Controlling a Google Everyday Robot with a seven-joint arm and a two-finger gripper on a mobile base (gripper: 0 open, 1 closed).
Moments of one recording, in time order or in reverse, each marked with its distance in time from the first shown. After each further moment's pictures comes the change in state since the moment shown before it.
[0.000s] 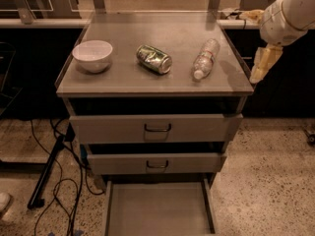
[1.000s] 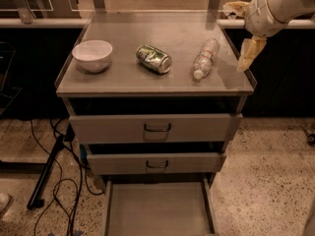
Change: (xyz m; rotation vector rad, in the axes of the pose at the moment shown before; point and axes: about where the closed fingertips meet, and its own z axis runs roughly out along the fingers) arm -0.023 -0.042 0.027 0.055 -0.098 -0.135
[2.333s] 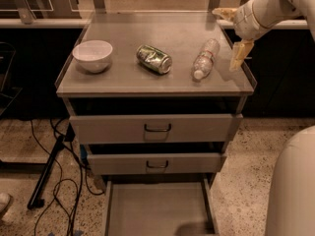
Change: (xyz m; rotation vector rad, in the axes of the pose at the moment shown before) arm 0.018 -0.019 0.051 0.006 -0.029 -0.112
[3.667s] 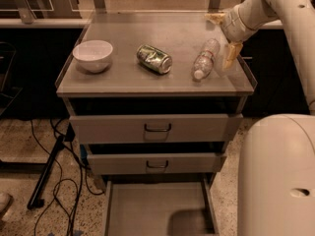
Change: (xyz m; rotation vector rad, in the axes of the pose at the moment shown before) arm 0.003 -0.010 0.044 -0.047 -0.023 -0.060
